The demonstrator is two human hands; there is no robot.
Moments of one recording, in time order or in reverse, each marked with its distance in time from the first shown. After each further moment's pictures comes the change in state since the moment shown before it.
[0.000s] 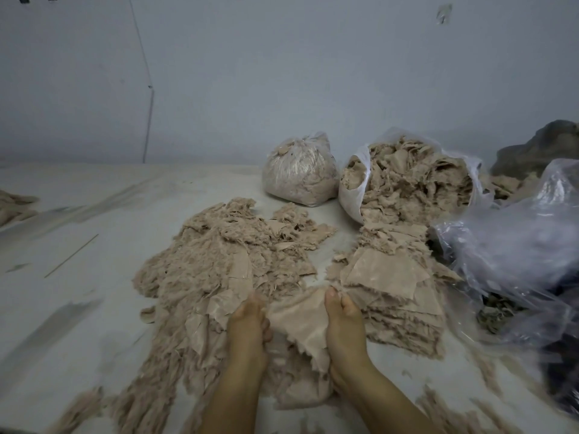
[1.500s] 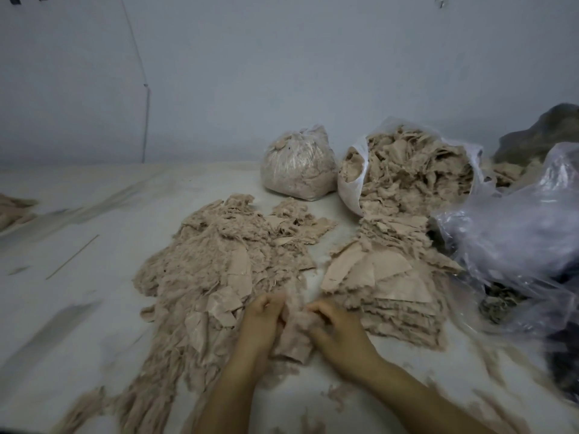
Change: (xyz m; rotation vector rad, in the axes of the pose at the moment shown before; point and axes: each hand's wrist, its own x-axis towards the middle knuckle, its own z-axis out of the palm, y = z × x) left_hand -0.005 0.000 0.004 0.406 -0.227 0.065; right_hand 0.008 0.008 -0.035 -0.802 -0.485 -0.470
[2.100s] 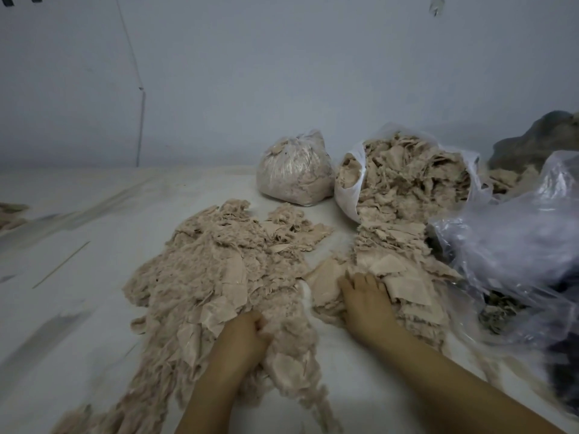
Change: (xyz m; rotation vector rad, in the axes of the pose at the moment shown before) left_hand 0.016 0.002 -0.028 0.932 -0.026 0.093; right_hand 0.053 0.046 -0.039 -0.959 -0.052 0.213
